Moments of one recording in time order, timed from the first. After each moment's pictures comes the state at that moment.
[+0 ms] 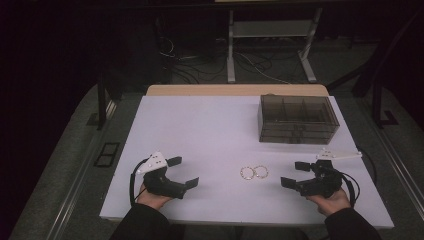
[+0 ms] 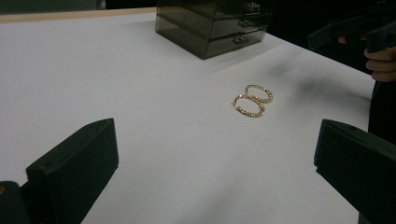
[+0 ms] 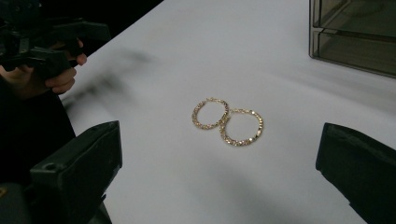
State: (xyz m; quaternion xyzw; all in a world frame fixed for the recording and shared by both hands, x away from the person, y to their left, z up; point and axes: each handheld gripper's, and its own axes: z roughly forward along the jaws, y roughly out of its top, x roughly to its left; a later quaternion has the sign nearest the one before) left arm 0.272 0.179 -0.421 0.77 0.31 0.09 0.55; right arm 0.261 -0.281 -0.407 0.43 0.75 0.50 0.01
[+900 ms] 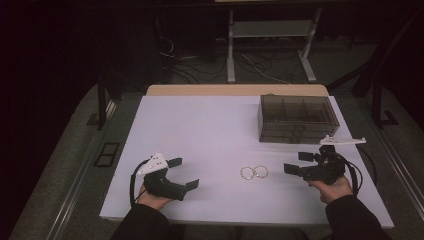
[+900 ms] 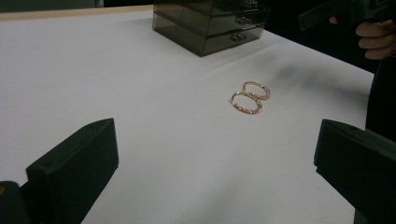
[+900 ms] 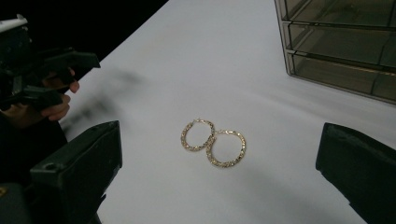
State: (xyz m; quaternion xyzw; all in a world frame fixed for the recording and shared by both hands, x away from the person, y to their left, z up) left arm 0.269 0.177 -0.421 0.77 0.31 0.09 0.55; right arm 0.285 -0.291 -0.390 0.45 0.73 0.50 0.00
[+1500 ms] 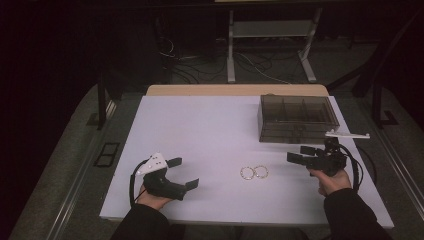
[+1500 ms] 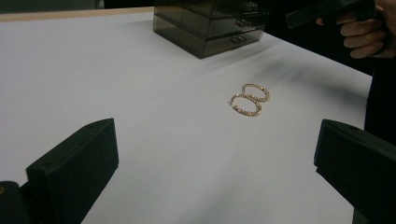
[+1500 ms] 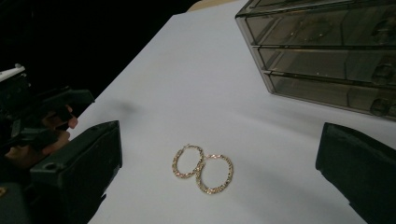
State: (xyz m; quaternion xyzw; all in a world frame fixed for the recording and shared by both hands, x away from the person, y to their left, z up) left arm 0.269 0.178 -0.421 0.77 0.31 0.09 0.55; right arm 0.305 -0.304 -0.396 0.49 0.69 0.53 -0.02
